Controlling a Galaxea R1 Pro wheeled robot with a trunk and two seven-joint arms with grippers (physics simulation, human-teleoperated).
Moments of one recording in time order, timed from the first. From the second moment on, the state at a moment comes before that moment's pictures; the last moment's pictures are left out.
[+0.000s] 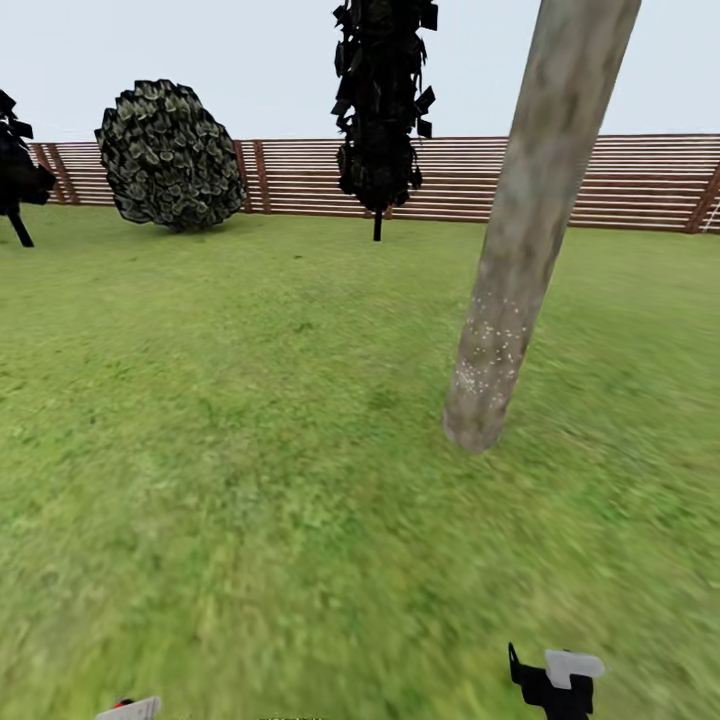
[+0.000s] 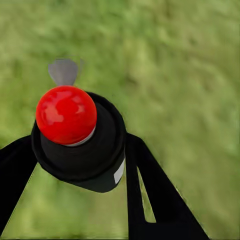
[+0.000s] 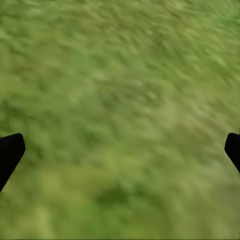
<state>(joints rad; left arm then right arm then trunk) -0.23 0.11 0.67 -0.36 -0.32 -0.39 -0.21 -0.40 -0.07 -0.61 -0.15 0.52 -0.62 -0.04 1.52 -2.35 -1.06</state>
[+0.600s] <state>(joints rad) -0.23 0.11 0.67 -0.36 -0.32 -0.39 -0.21 -0.41 -0.06 -0.61 -0.15 0.52 -0.62 -0.04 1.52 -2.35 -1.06</state>
